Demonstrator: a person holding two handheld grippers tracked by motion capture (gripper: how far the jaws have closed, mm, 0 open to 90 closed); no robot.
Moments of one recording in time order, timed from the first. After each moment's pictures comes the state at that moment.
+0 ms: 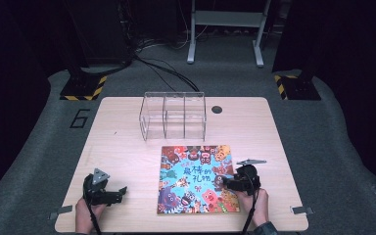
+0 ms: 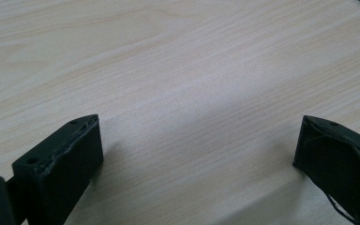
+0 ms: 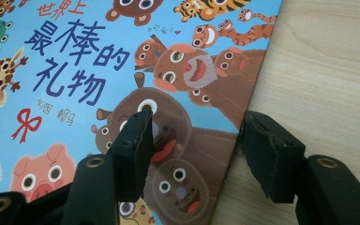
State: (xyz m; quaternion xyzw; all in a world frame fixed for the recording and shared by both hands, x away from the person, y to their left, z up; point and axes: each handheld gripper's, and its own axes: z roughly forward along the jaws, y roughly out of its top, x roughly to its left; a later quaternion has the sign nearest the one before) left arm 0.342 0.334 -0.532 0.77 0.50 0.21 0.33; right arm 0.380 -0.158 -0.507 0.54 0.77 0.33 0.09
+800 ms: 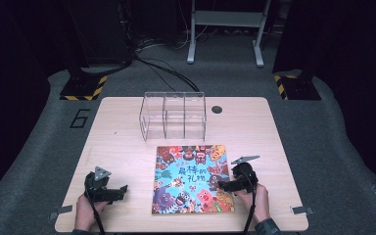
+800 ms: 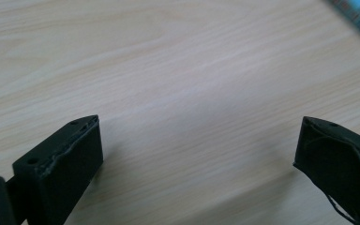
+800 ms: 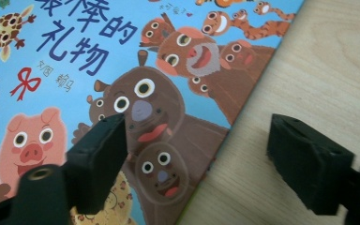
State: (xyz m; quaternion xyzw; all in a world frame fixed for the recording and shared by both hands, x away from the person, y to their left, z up) left arm 0.349 0.324 -0.524 0.75 0.53 0.20 0.34; right arm 0.393 -0.155 -0.505 0.47 0.82 0.31 0.06
